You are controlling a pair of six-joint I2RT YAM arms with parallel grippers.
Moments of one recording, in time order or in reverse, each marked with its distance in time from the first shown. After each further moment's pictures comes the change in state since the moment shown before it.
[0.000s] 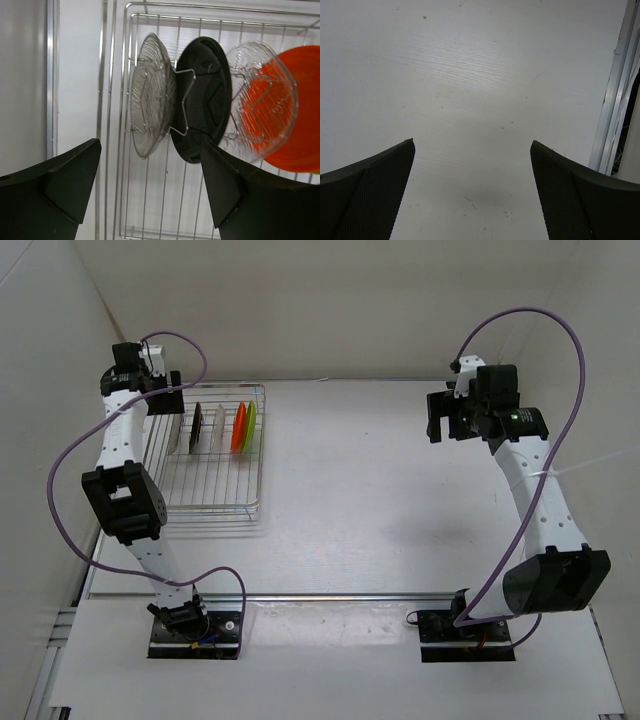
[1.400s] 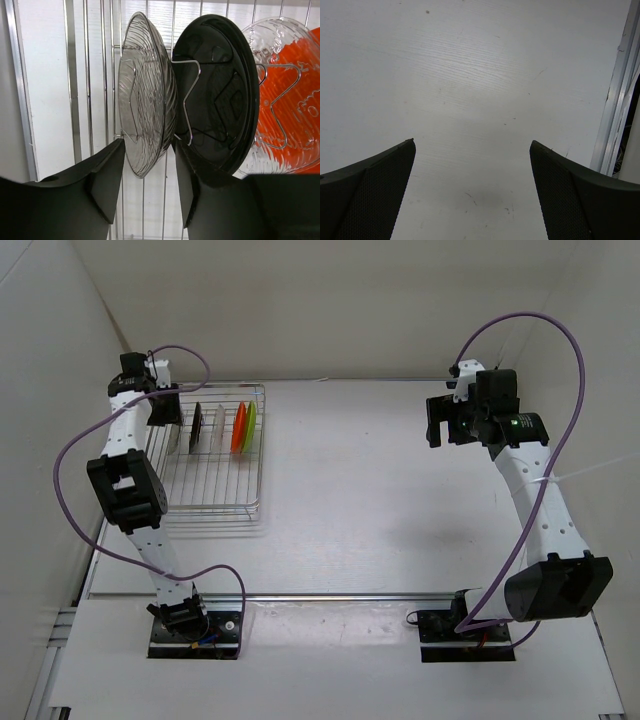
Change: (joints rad) left arm 0.016 0.127 0.021 -0.007 0.045 0.031; right arm 0.008 -0.035 -0.045 0.005 0.000 -0.001
